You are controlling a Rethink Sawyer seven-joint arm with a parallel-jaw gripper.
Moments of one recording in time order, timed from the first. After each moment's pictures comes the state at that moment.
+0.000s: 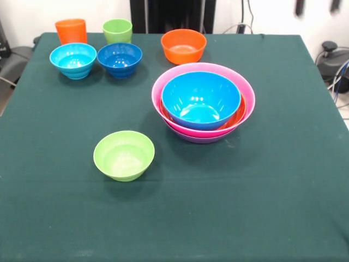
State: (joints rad) arm -0.34 -0.73 0.63 1.58 -0.34 0.83 2.11
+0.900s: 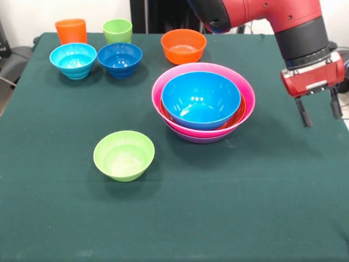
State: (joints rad) arm -0.30 -0.41 0.46 1.71 -0.41 -0.14 2.11
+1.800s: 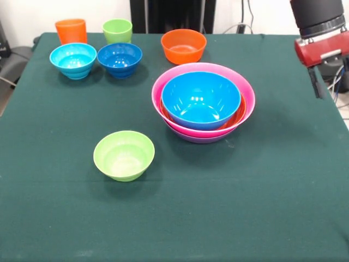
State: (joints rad) arm -0.21 -0.54 0.40 1.84 -0.34 -0.24 2.11
